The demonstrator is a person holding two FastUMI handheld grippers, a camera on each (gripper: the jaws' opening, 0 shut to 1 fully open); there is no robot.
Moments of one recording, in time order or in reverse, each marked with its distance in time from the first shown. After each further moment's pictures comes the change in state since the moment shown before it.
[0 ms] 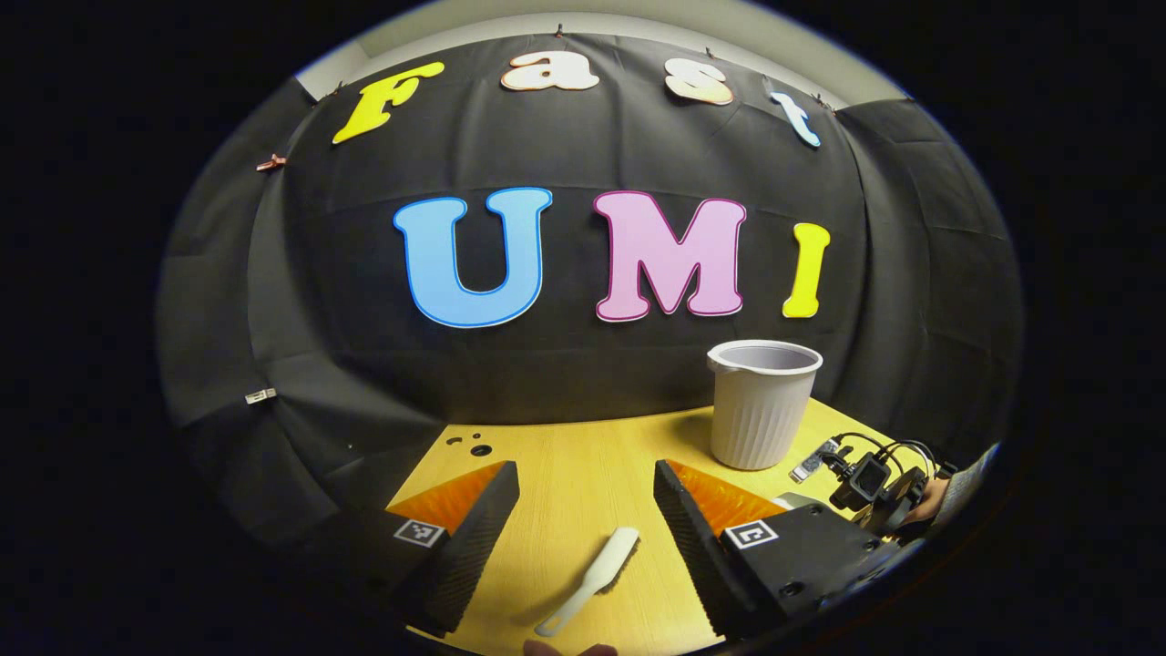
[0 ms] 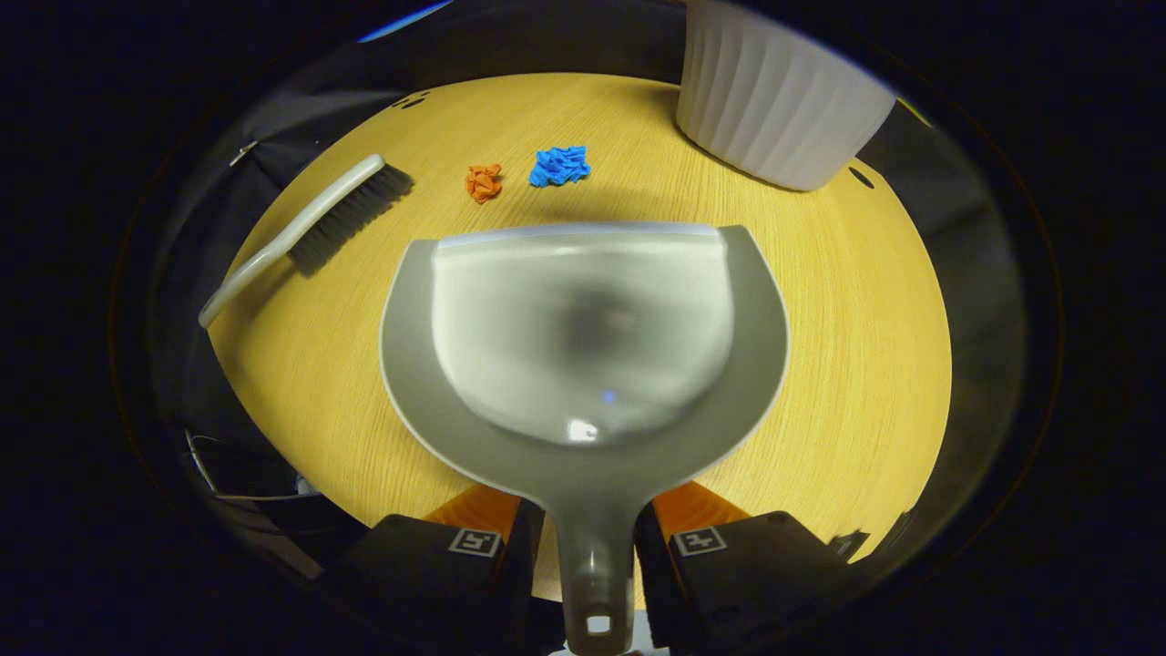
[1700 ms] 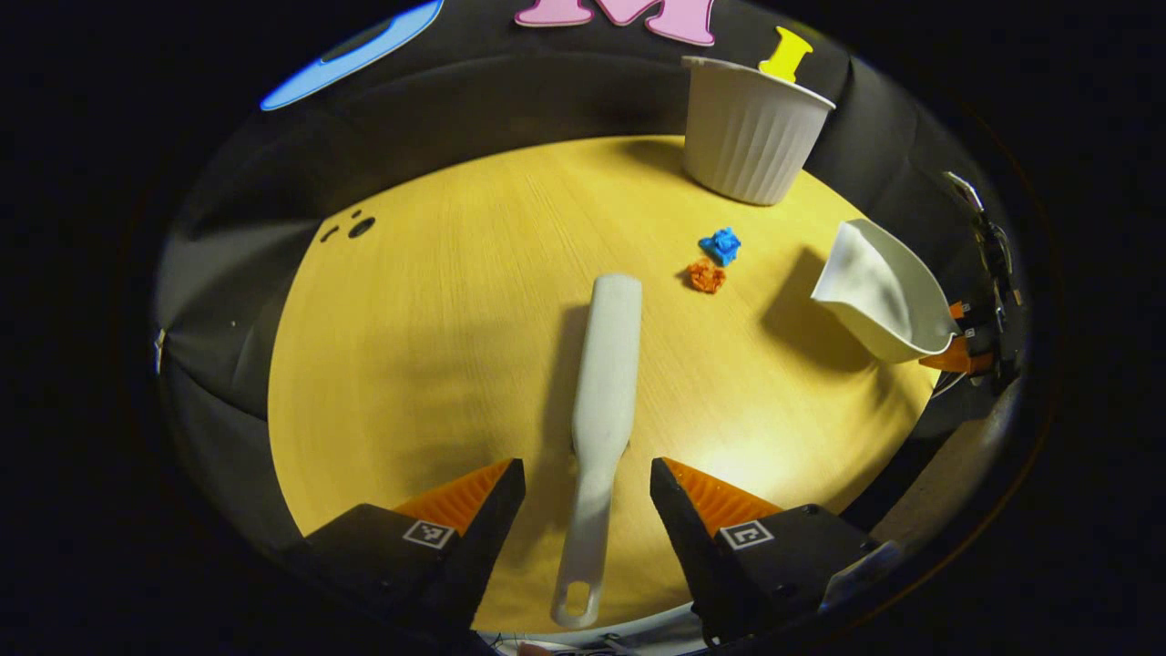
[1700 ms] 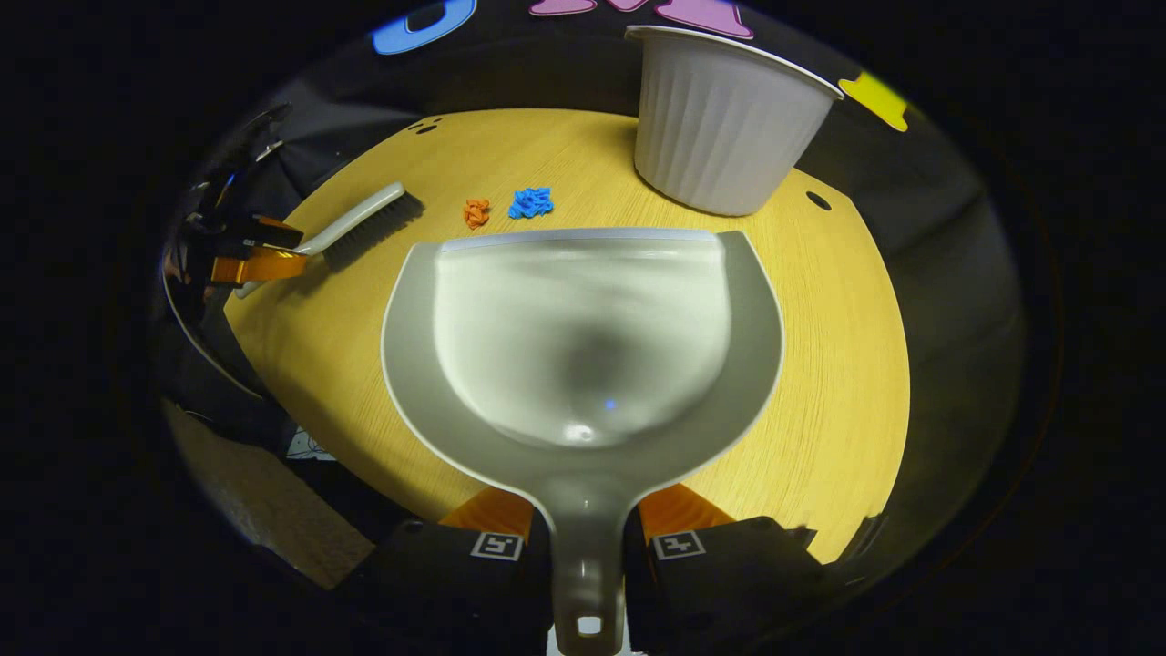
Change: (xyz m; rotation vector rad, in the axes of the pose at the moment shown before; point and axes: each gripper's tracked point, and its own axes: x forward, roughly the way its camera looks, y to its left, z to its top) left arm 0.063 0.006 -0.269 0.138 0.907 -0.283; right arm -0.066 -0.046 -0.023 -0.042 -0.145 -0.011
